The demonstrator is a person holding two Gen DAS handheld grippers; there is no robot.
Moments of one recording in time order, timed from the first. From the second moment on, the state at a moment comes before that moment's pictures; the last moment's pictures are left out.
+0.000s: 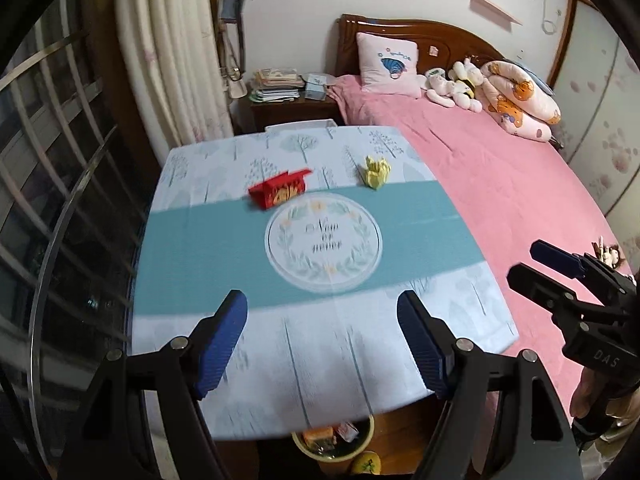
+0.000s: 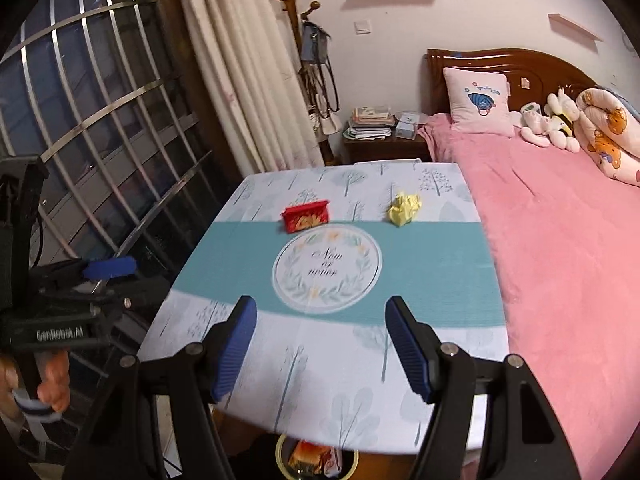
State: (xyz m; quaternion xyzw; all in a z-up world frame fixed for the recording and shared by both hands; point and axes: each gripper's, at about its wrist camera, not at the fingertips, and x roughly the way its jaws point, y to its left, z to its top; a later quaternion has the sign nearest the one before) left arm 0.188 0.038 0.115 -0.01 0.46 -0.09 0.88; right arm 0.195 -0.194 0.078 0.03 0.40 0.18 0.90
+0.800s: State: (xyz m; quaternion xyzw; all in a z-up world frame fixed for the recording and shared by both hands) left arm 0.539 0.061 -0.054 0.09 0.62 -0.26 0.74; right arm 0.447 -0.195 -0.019 0.19 0.50 0.00 0.85
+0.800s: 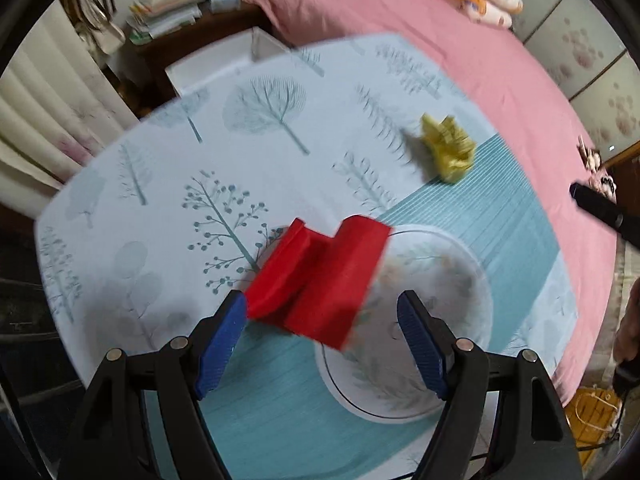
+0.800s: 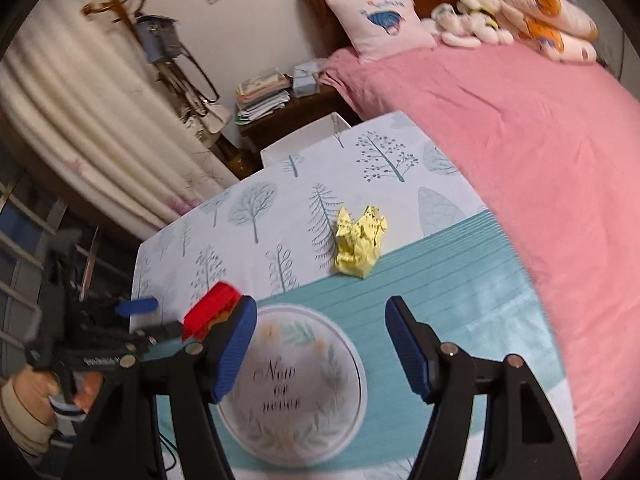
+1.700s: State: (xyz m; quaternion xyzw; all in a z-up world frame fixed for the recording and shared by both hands) left arm 0.571 0.065 -0.131 0.03 0.66 -0.27 0.70; right arm 0.543 -0.204 -0.118 0.20 0.56 -0.01 0.80
